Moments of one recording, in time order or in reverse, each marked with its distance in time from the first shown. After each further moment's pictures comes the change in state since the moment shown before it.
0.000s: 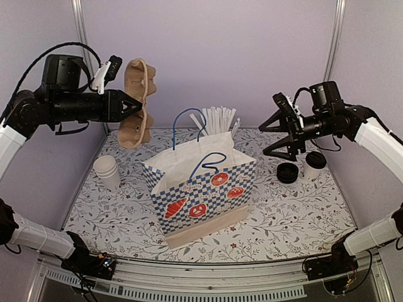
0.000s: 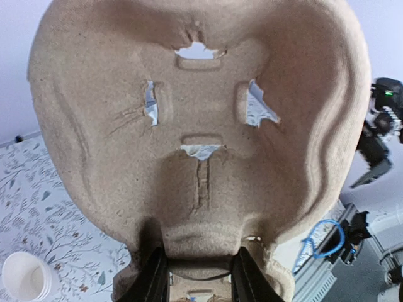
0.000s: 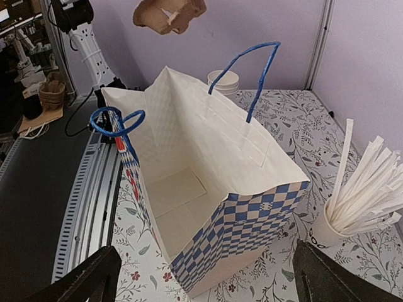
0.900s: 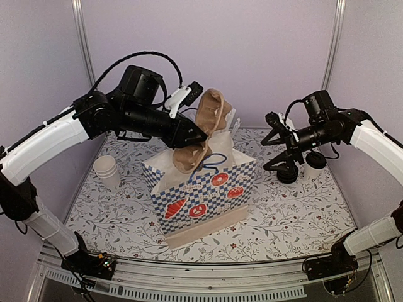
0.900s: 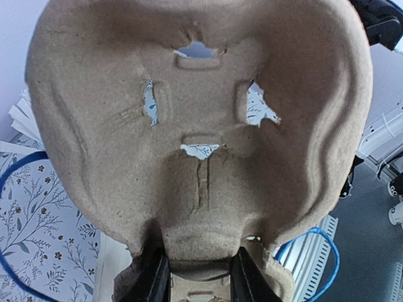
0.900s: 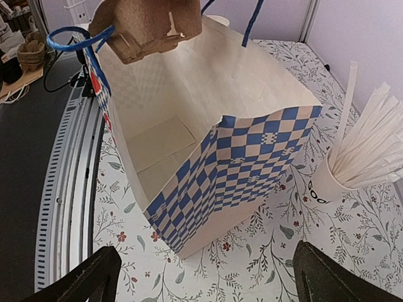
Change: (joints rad) left arm -0.247 0.313 0.010 0.206 0.159 0.201; right arm 0.048 0.040 -0.024 -0.149 0.189 -0.166
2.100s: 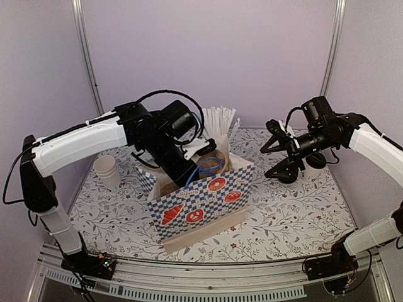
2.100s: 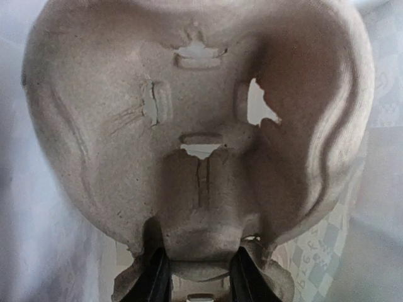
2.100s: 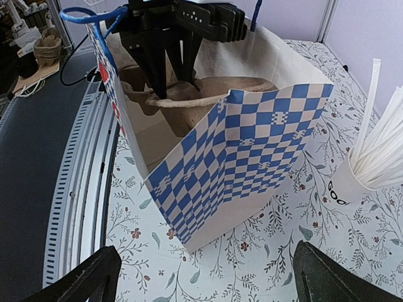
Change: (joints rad) left arm -0.045 0.214 0.034 -0.396 0.001 0.038; right arm 0.000 -0.011 -0.056 -0.023 -0.052 -0.045
